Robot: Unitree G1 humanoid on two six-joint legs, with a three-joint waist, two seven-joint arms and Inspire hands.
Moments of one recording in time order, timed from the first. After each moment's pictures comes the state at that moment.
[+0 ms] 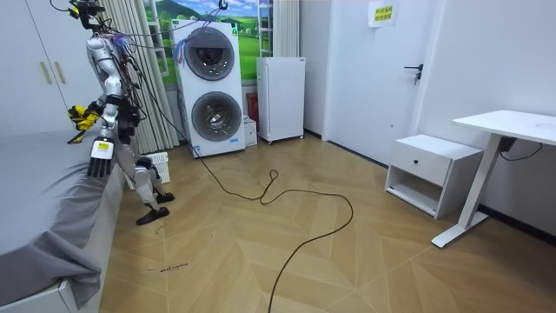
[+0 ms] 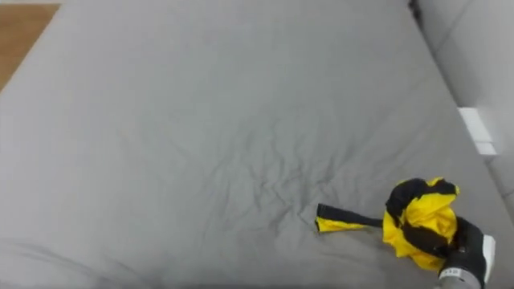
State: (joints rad) left arm 0.19 0.23 0.08 0.96 -0.12 -0.01 0.11; right arm 0.12 -0.37 -0.19 0.55 0.27 -0.04 -0.35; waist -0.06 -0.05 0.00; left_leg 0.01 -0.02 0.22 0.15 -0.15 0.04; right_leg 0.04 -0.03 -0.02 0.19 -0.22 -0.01
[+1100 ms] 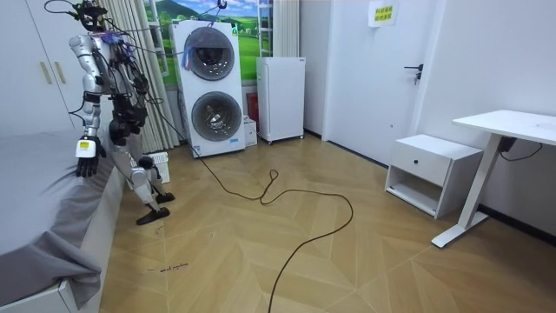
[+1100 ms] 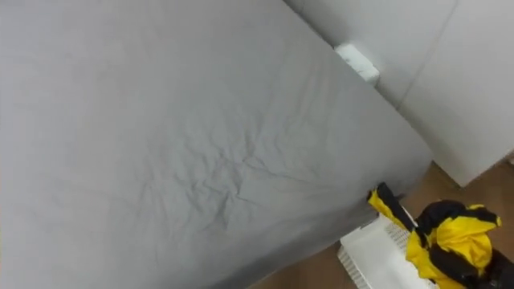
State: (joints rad) left arm 0.25 0.23 0.03 1.04 -0.11 0.12 0.18; right arm 0.14 -0.32 -0.34 0.67 0.27 -0.03 -0.33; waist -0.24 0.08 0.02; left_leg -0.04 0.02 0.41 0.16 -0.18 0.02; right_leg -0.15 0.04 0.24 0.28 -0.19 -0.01
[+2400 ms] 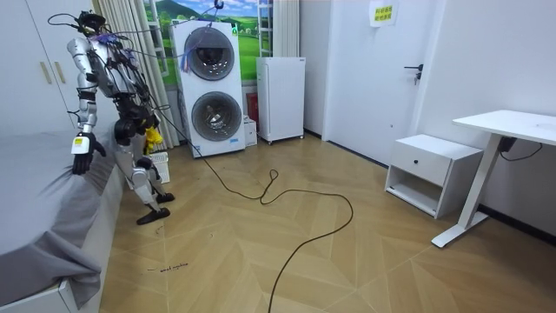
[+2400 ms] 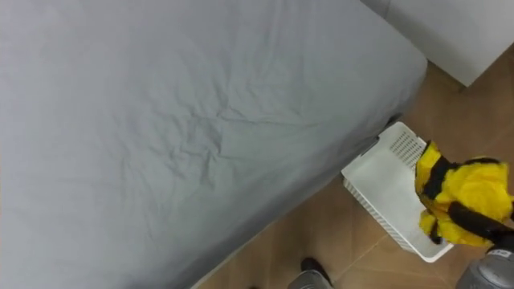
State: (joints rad) left arm 0.17 0.23 -0.14 1.04 -0.25 0.08 0.24; right arm -0.15 -0.46 -0.33 0.96 0.28 -0.11 -0.39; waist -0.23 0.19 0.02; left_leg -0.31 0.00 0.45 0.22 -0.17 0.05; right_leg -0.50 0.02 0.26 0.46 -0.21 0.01
